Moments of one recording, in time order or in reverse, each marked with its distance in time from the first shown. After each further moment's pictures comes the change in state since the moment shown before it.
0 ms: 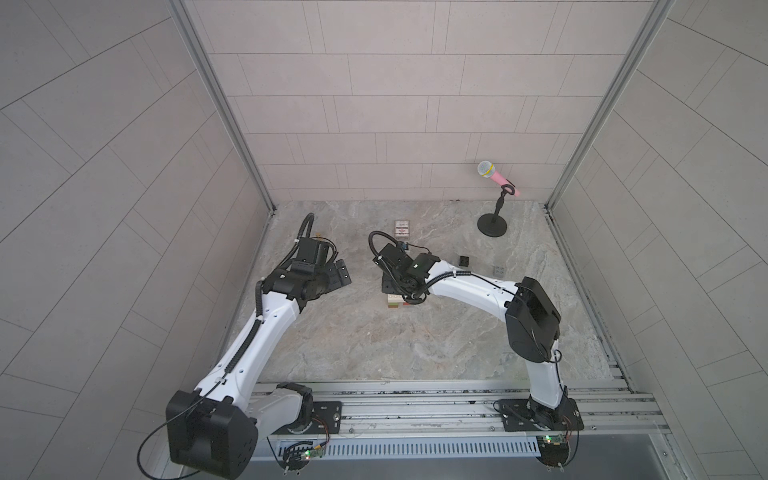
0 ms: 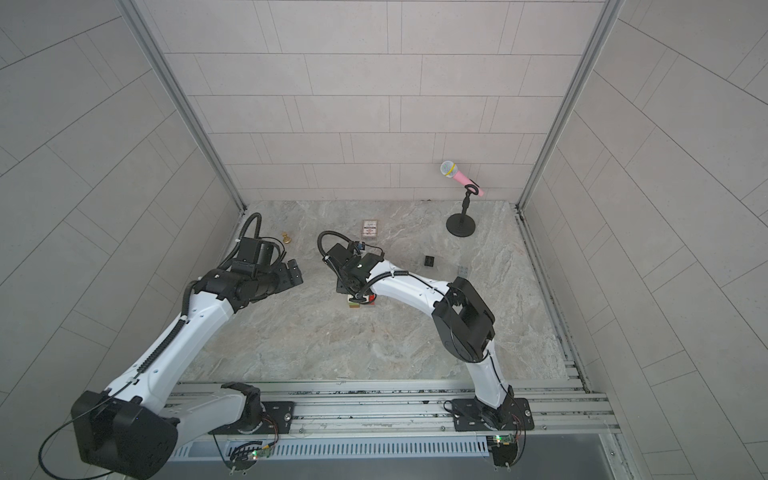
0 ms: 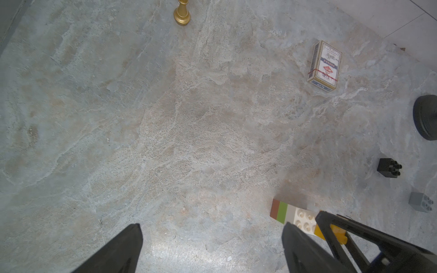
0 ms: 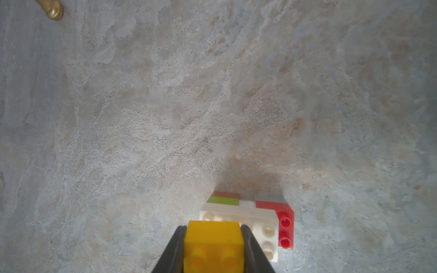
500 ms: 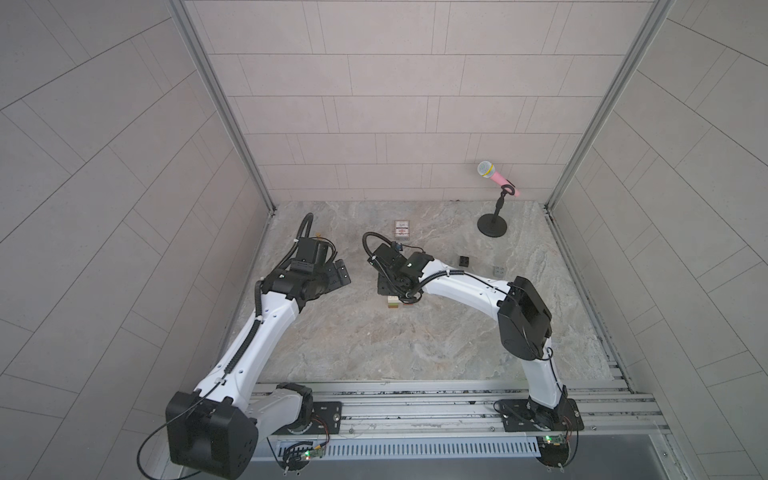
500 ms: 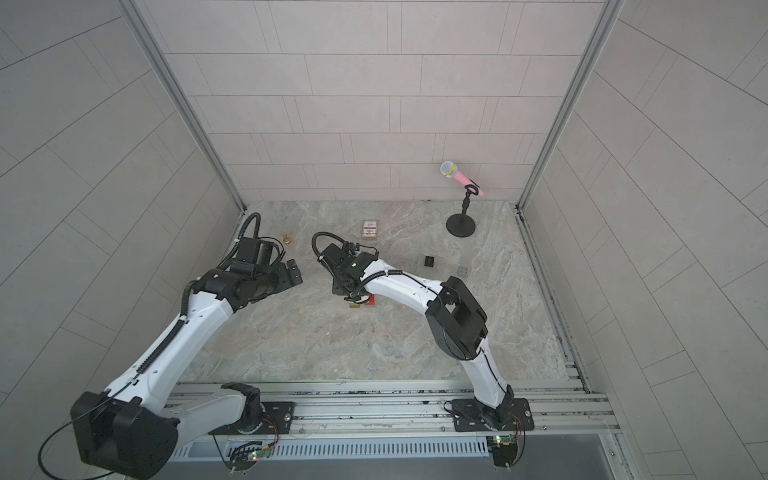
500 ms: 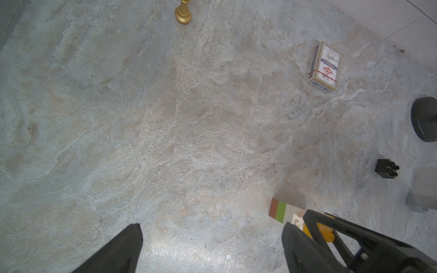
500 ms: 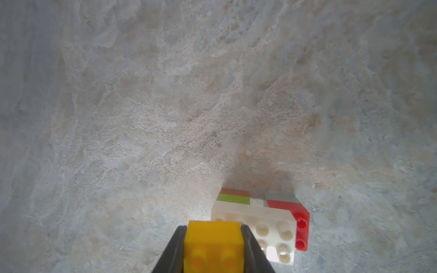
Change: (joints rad) left arm 0.011 0.000 0.006 -0.006 0.008 -0.008; right arm 0.009 0.066 0.077 -0.053 -0.026 -0.027
